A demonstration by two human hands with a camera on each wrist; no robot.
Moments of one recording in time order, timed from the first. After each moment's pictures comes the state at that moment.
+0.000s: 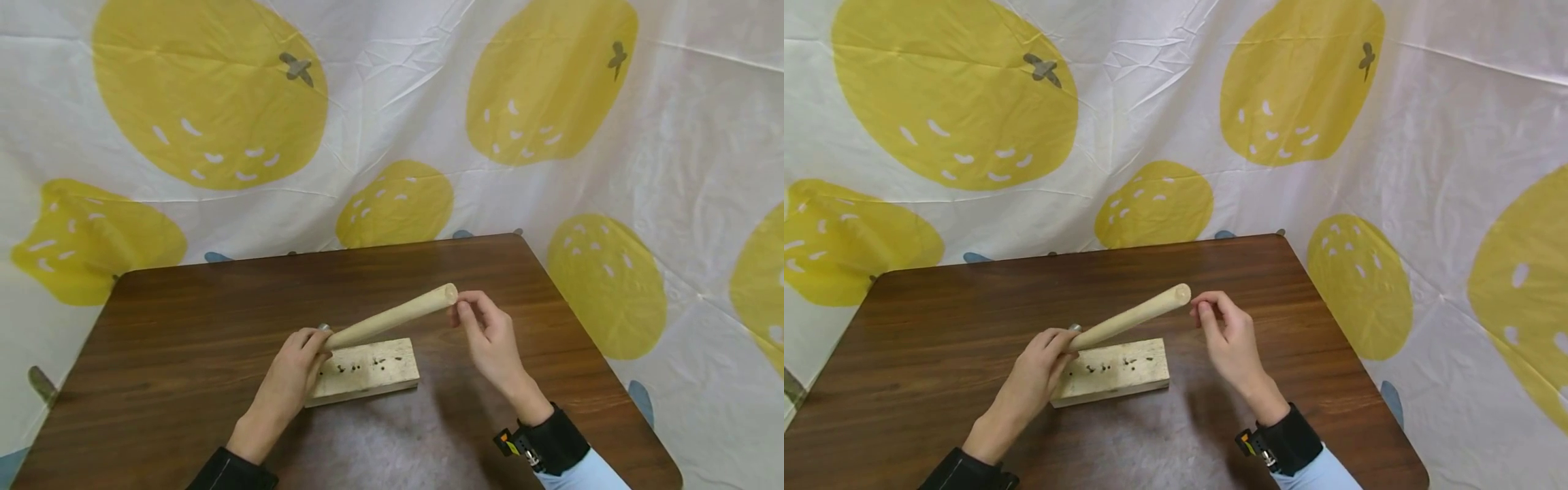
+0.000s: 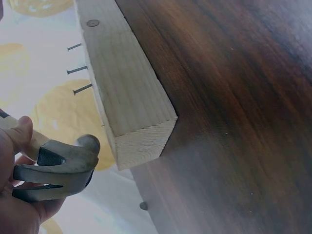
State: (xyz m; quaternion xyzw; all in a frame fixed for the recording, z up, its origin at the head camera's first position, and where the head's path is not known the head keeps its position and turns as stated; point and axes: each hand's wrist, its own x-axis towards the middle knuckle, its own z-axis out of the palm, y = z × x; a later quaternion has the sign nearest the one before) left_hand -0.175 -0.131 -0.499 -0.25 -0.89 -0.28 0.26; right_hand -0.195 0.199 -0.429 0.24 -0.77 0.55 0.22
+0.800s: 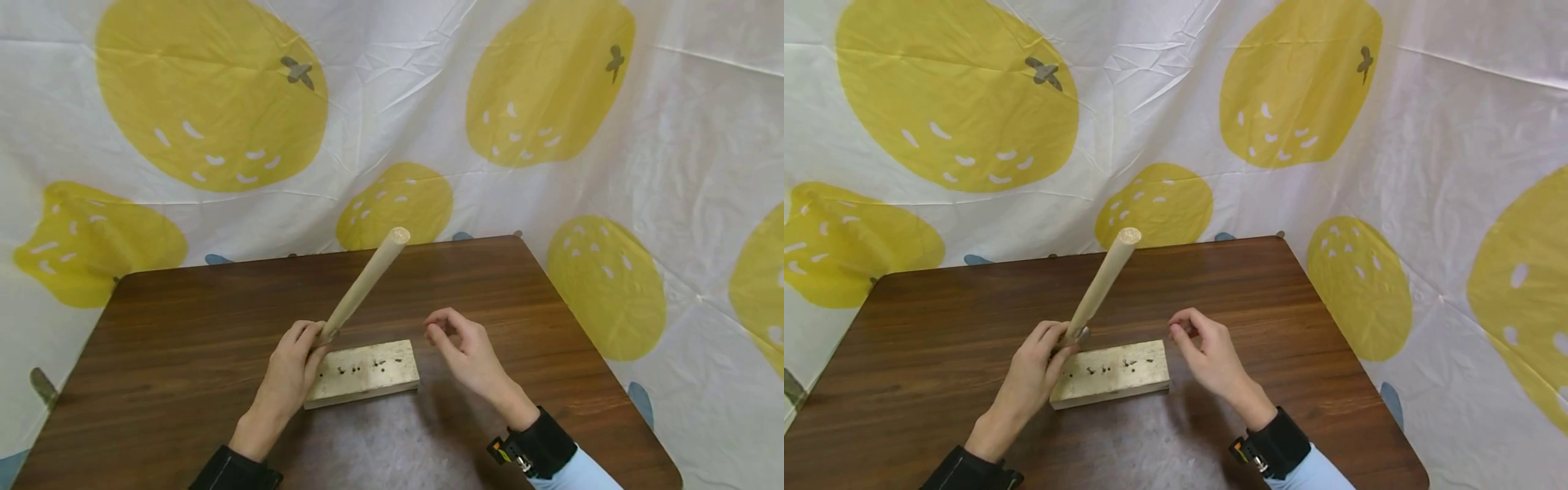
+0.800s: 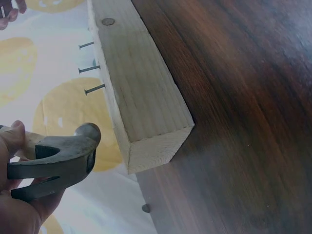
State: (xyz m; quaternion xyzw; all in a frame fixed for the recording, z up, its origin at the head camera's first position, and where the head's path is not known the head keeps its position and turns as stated) left_hand -0.178 -0.126 -0.489 -0.21 -0.87 -0.35 0.28; right_hand -0.195 0.186 -0.450 0.28 -0.81 0.50 0.14
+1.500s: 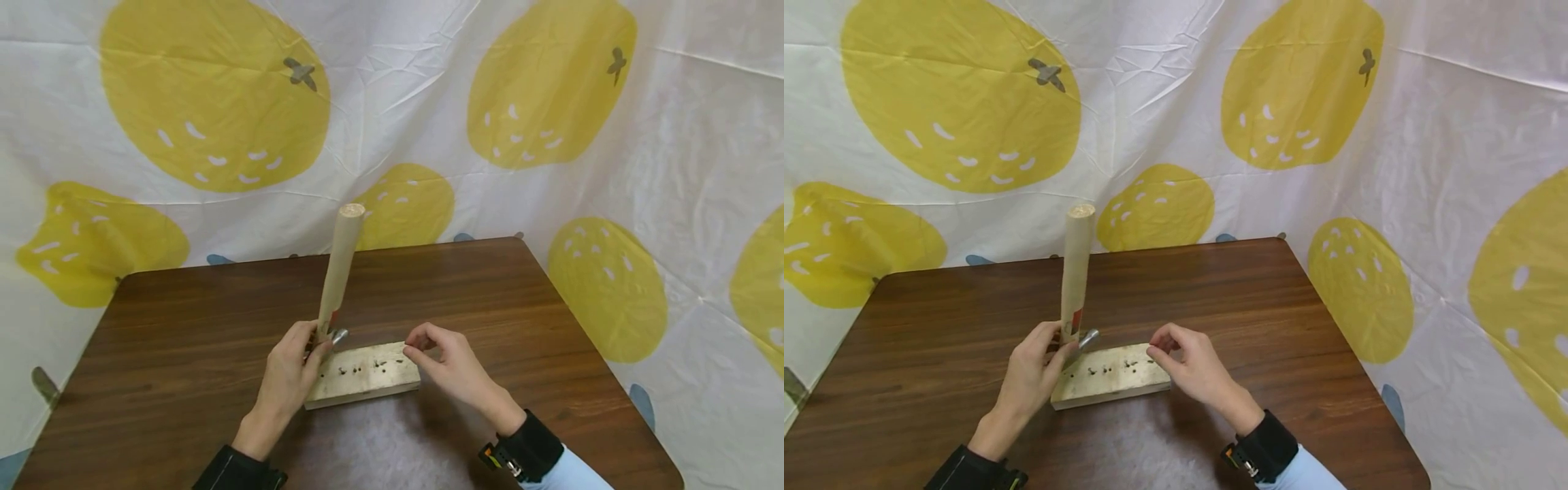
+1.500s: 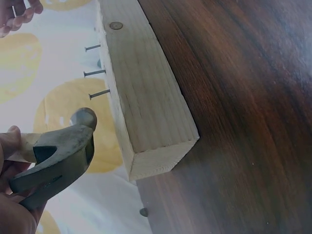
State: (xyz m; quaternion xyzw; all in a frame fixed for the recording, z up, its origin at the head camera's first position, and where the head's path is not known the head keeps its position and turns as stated) left_hand -0.179 -0.123 -0.490 -0.18 -0.86 -0.38 0.29; right_hand -0.192 0.166 -0.460 0.31 -0.82 0.48 0.07
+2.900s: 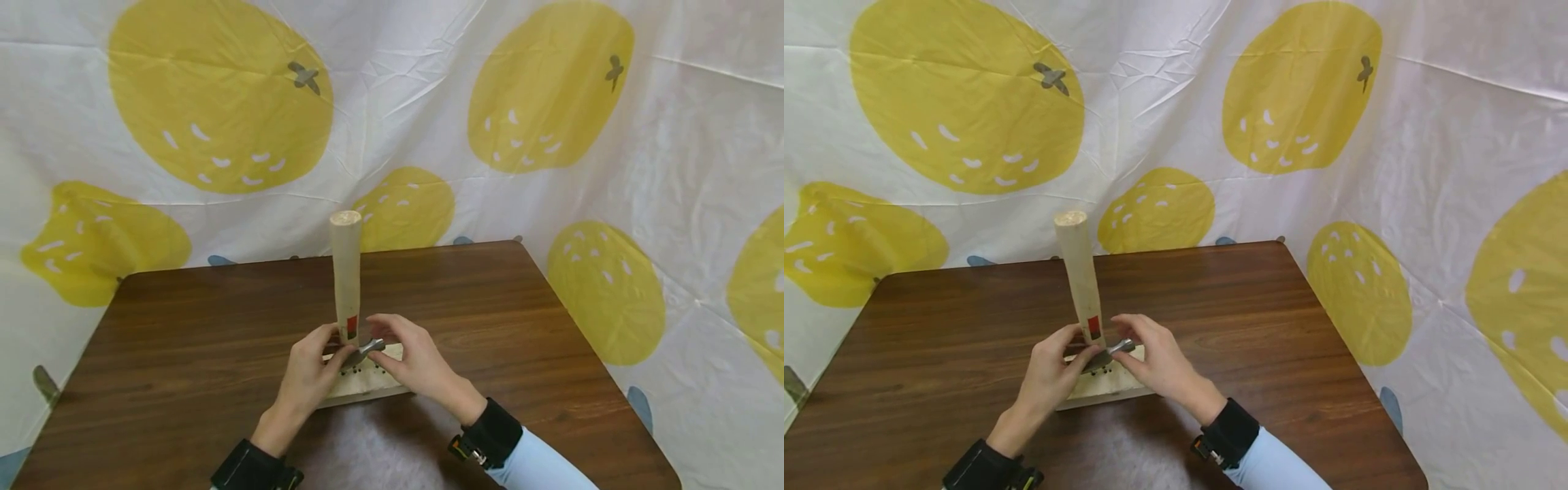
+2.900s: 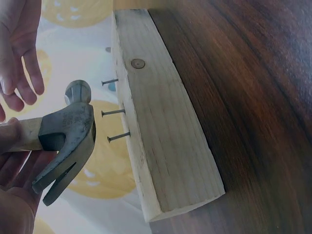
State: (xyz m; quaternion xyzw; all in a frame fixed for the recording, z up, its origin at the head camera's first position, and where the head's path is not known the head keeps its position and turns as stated) left_hand -0.186 -0.092 -0.485 -0.23 -0.82 -0.46 0.27; right_hand -0.211 0.121 -0.464 0.40 -0.79 0.45 0.12
